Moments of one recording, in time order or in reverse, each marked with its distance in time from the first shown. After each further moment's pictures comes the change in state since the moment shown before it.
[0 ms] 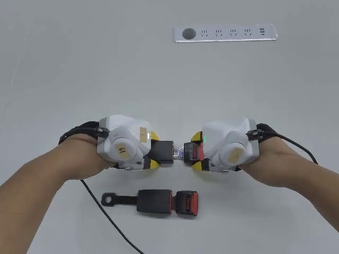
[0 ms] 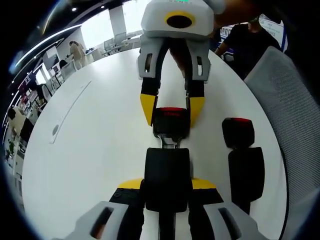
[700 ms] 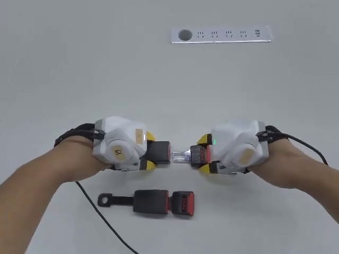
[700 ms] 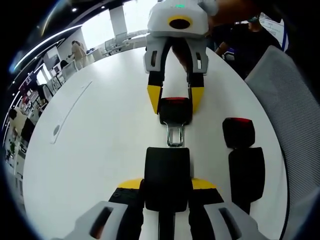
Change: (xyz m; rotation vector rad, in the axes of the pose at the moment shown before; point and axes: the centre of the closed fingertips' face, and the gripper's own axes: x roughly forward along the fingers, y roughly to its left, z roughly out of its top) left arm -0.001 -0.003 0.004 0.002 0.001 0.014; right arm -0.018 0.006 -0.027 0.021 0.001 0.017
